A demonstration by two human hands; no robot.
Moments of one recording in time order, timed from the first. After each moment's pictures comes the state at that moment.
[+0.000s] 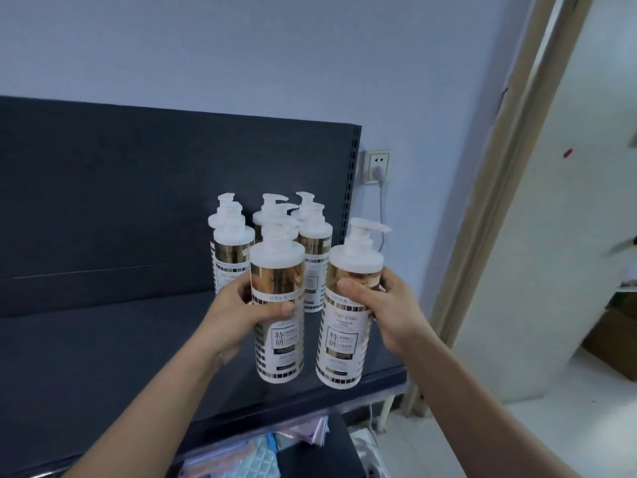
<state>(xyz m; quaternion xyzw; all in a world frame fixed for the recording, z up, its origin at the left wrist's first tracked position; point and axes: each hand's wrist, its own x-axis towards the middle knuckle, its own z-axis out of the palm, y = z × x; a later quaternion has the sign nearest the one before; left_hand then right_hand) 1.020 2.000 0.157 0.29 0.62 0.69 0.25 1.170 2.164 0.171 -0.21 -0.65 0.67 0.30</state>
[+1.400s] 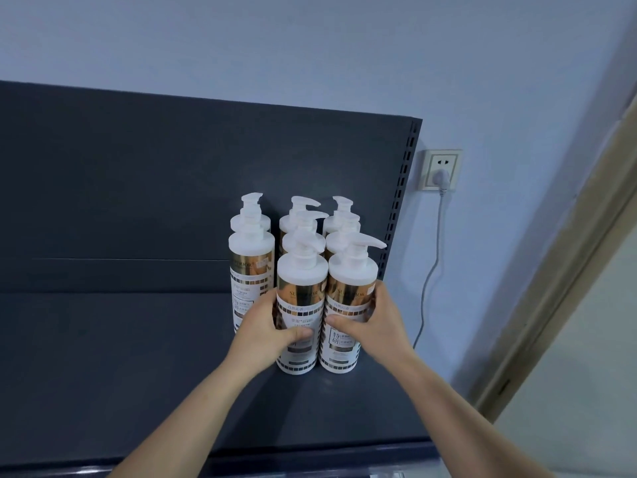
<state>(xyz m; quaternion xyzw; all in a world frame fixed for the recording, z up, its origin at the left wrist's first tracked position) 0.986 2.062 0.111 0.30 0.79 0.54 0.06 1.073 2.244 0.109 -0.19 -0.81 0.50 0.24</state>
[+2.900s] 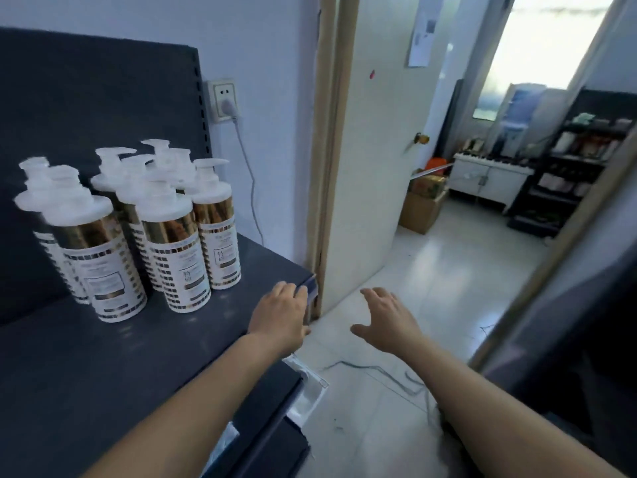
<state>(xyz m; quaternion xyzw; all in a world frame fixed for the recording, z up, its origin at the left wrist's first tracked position) 1.101 2.079 0.059 0.74 0.67 0.06 -0.02 1.297 2.117 0.067 -0.60 -0.79 0.12 0.04</state>
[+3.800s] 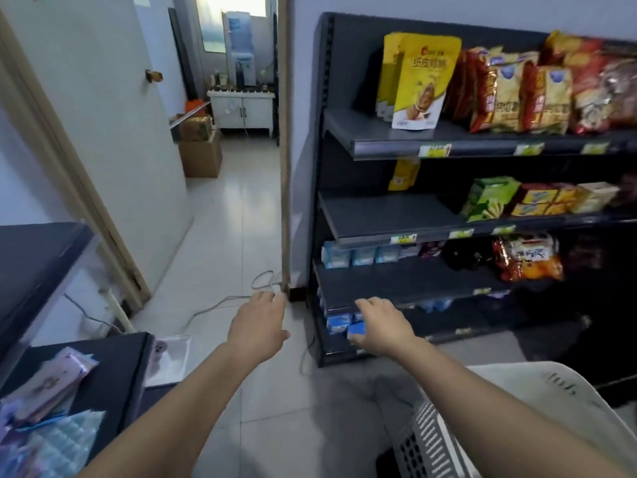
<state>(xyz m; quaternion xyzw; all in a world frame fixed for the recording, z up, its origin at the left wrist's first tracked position) 1.286 1.856 0.005 0.92 0.37 -0.01 0.07 1.474 1.732 0.007 -0.85 -0.50 0.16 0.00</state>
